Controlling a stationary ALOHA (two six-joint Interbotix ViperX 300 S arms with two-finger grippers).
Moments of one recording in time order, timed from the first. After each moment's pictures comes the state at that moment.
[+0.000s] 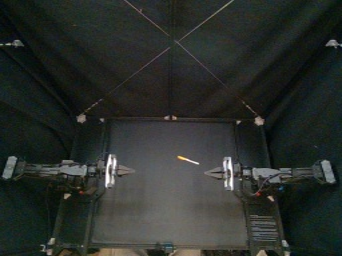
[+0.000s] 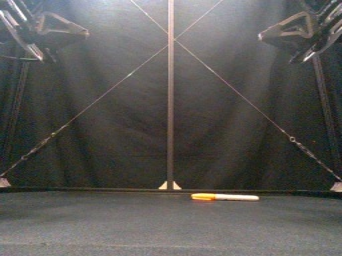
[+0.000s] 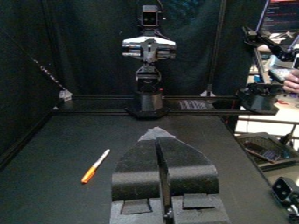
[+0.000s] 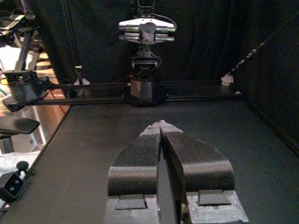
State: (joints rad) left arm 0.00 -0.96 1.19 0.00 -0.30 0.00; right arm 0.00 -0.96 1.17 0.00 -0.29 0.00
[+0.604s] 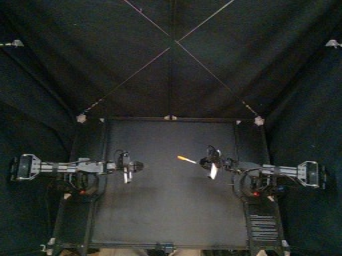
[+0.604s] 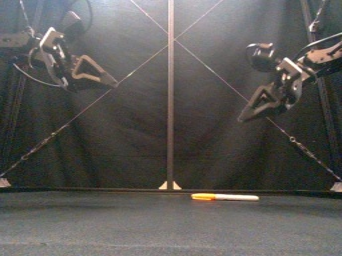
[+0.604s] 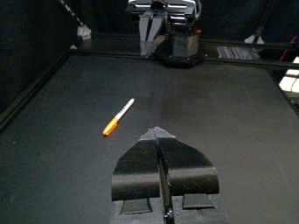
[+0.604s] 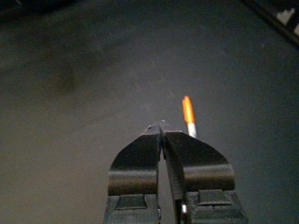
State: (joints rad) left arm 0.16 -0.57 1.10 0.00 -0.31 0.01; right arm -0.30 -0.55 1.08 0.13 -0.08 0.02
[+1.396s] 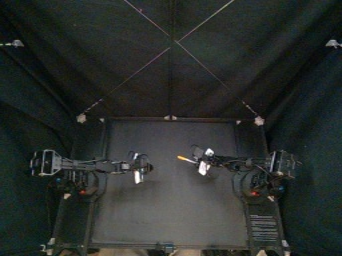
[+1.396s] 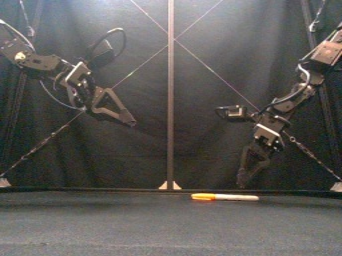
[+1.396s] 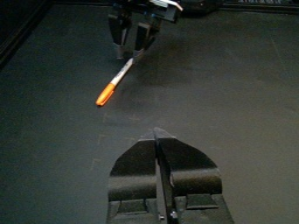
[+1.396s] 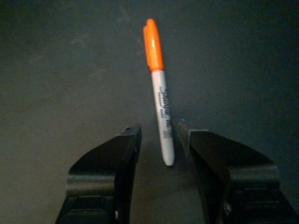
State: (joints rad) left arm 0.17 -0.28 1.00 0.04 -0.32 0.01; right arm -0.42 -0.08 0.98 0.04 -0.06 0.02
